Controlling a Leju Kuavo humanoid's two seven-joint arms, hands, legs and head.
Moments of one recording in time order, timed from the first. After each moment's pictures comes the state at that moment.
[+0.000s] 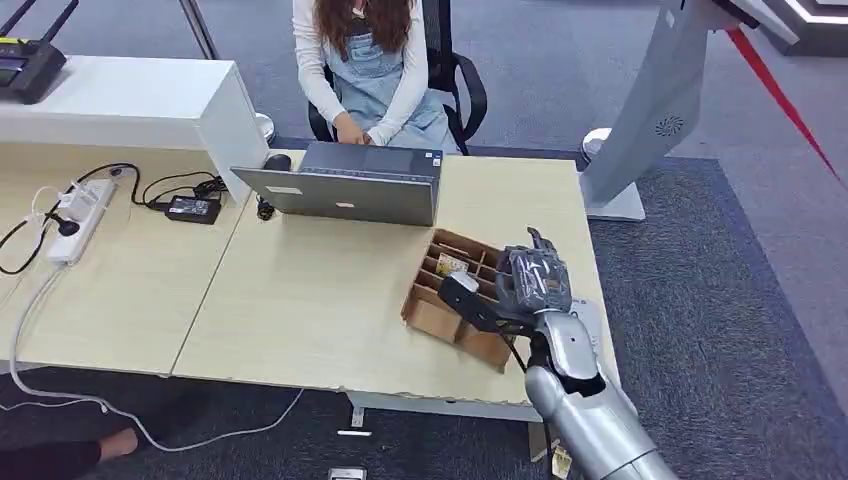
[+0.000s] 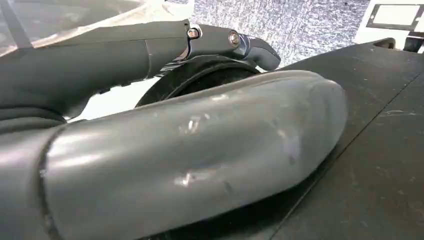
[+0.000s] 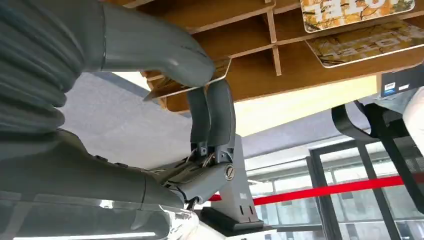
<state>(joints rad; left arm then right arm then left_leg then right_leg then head) -0.17 -0.12 -1.38 -0.19 -0.03 0.16 0.35 -0.48 -0.01 0.57 -1.03 1.13 -0.16 0.30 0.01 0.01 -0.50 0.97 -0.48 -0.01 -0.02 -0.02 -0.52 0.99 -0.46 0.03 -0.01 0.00</state>
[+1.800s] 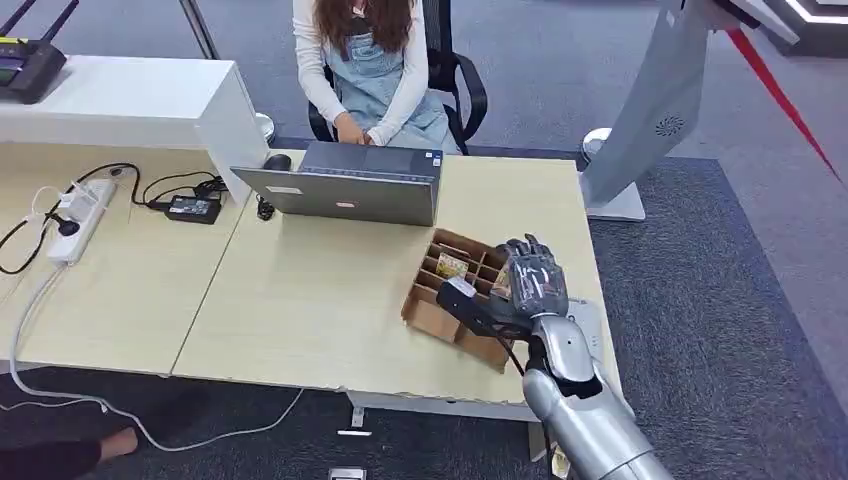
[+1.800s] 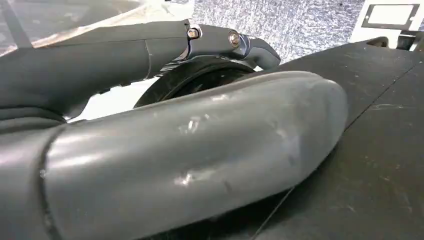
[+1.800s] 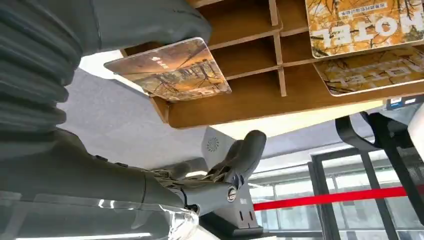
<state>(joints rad) -0.18 -0.13 -1.38 -0.19 -0.05 0.14 0.34 -0.48 -0.01 0.57 -1.00 1.14 -0.15 0.30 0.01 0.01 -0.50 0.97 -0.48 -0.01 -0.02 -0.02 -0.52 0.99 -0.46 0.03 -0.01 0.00</state>
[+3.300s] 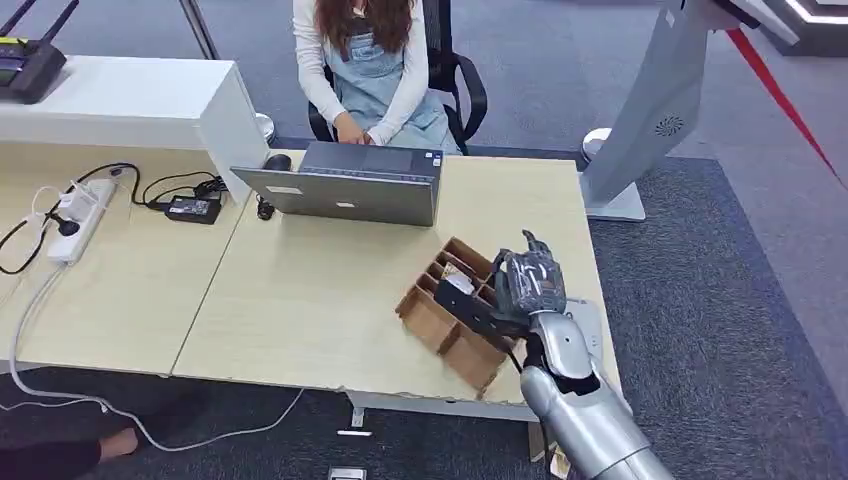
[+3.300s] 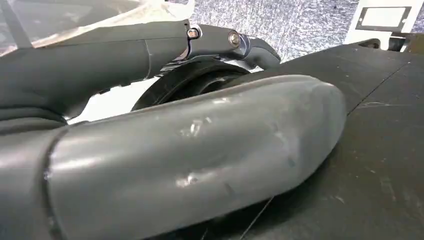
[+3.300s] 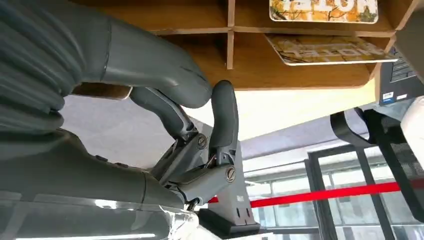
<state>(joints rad) -0.18 -0.13 -1.38 -0.19 -0.06 0.14 0.33 -0.49 0.00 0.57 -0.98 1.14 -0.17 0.28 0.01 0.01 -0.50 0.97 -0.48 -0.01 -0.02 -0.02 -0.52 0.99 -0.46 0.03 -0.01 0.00</state>
